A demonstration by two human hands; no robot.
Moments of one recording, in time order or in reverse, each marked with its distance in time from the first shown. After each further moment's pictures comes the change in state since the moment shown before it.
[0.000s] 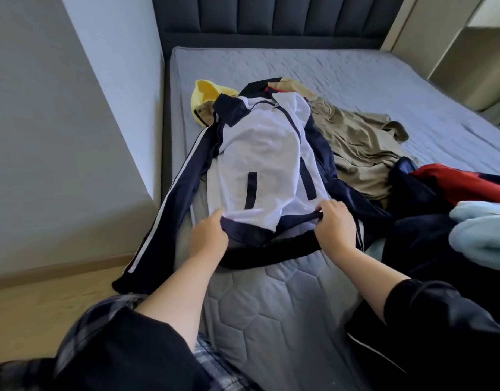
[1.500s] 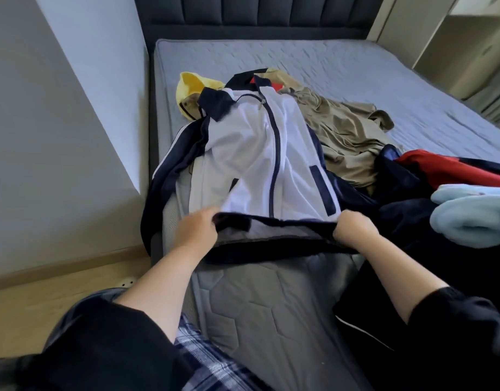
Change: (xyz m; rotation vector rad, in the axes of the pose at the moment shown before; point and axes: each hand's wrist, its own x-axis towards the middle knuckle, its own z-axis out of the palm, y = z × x) left_hand -0.003 -0.005 -0.005 0.050 -0.038 0.252; right_hand -0.004 0.059 -0.033 -0.338 -0.616 0.345
